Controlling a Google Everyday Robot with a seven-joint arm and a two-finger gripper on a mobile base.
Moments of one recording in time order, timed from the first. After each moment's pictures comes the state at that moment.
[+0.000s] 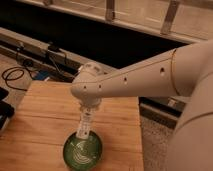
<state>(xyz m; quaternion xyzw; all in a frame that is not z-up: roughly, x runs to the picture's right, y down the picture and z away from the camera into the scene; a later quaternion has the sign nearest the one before) -0.066 0.093 0.691 -0.18 0.13 0.70 0.68</state>
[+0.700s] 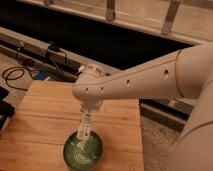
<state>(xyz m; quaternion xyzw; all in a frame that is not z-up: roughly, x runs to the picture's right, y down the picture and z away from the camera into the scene) -0.067 0.095 0.689 -0.18 0.13 0.70 0.68</state>
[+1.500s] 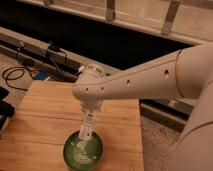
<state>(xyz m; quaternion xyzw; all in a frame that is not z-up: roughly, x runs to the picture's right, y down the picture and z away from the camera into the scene) -0.066 0.095 0.689 -0.18 0.13 0.70 0.68</state>
